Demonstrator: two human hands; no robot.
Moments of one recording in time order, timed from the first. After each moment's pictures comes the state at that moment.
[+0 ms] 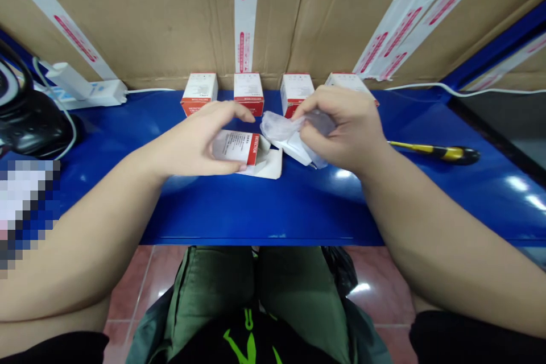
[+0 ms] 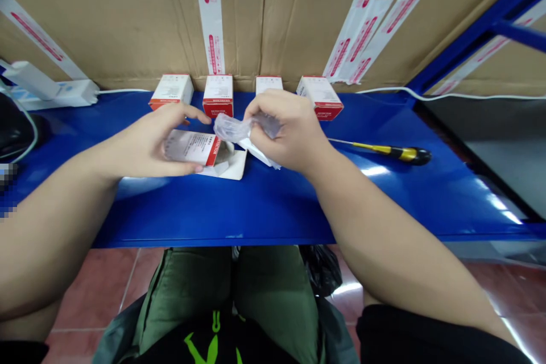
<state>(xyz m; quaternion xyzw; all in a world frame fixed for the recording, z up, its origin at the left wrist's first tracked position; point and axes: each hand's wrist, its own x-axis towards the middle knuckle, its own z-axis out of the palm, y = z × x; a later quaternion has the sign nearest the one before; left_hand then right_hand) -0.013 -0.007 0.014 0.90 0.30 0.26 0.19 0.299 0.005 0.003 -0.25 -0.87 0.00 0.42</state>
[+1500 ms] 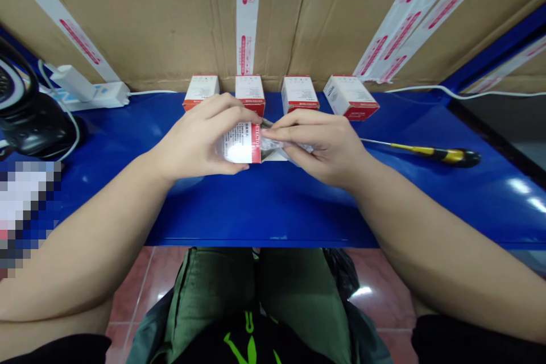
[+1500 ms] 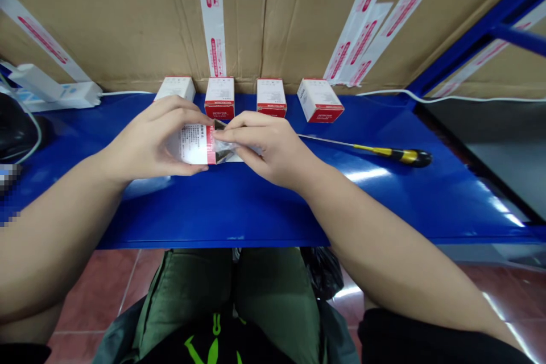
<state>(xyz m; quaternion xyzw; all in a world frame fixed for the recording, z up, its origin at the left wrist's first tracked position) -0.011 -0.009 0.017 0.92 0.27 0.29 0.05 0.283 -0.015 0.000 -0.22 -0.89 0.11 0.37</state>
